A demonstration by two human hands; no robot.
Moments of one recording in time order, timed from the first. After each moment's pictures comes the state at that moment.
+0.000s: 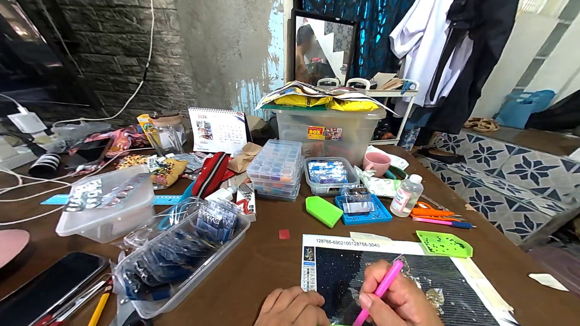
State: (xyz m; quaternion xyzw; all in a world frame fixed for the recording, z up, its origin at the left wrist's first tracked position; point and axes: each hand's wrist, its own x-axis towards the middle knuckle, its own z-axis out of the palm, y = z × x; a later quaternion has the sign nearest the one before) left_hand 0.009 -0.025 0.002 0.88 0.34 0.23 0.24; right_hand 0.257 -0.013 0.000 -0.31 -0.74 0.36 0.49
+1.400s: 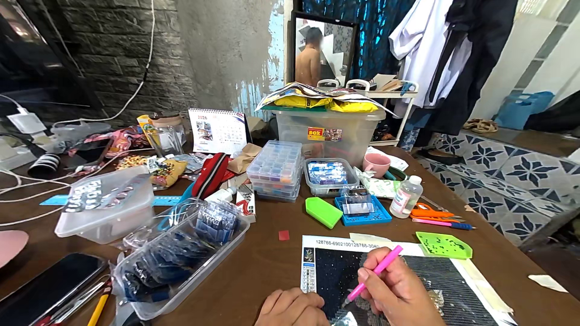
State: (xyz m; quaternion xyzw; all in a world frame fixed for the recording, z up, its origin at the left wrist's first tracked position) left_hand 0.010 -0.025 0.002 0.88 0.35 0.22 0.24; right_hand 0.249 -0.008 0.004 -0.43 -0.64 0.37 0.52
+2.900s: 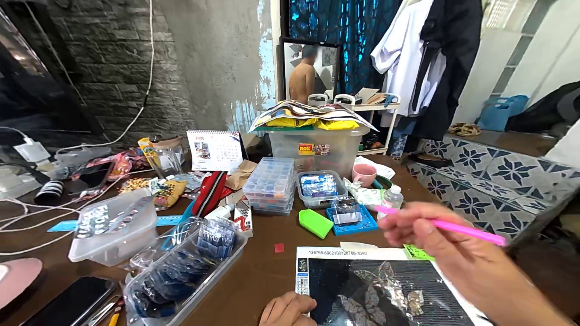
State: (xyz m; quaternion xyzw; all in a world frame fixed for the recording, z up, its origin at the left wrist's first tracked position) left_hand 0.008 -0.024 0.003 0.88 0.34 0.24 0.24; right_hand 0.308 0.004 0.098 -0.31 -0.72 0.25 0.57
